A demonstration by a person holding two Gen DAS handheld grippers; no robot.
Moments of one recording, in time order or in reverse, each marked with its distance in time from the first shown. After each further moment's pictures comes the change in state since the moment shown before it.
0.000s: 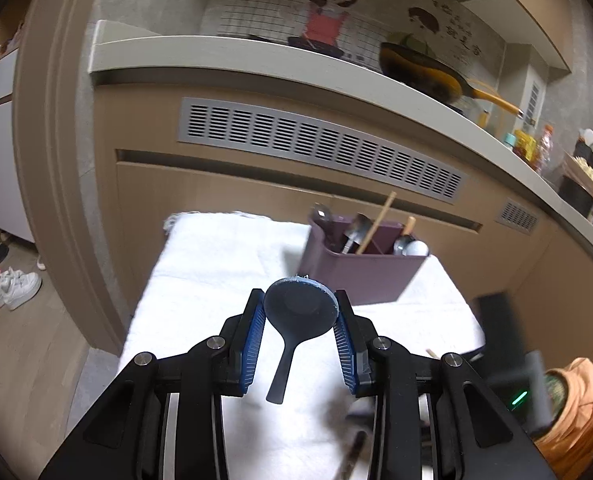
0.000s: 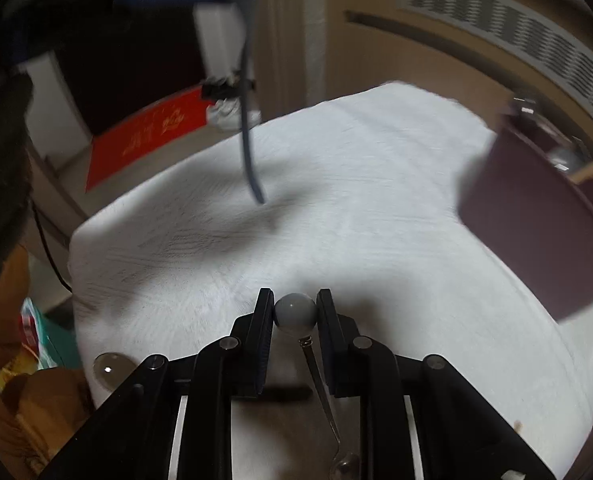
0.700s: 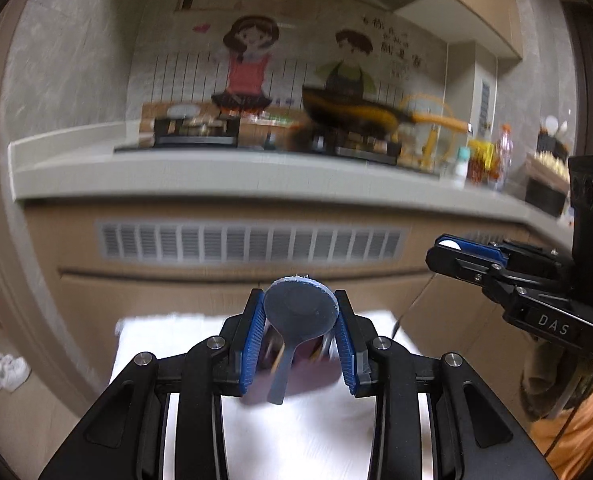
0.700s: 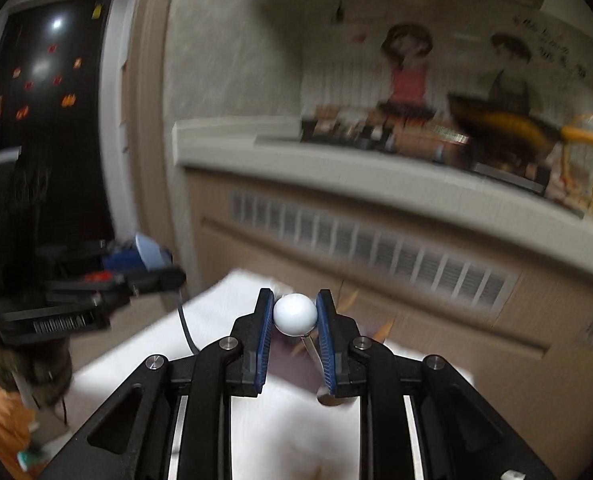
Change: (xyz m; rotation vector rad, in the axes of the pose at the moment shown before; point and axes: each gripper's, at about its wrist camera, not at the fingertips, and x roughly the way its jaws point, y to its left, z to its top) left arm 0.005 -0.114 0.128 0.142 -0.127 -0.090; right arm -0.235 -0.101 0.080 0.176 -0.544 -0.338
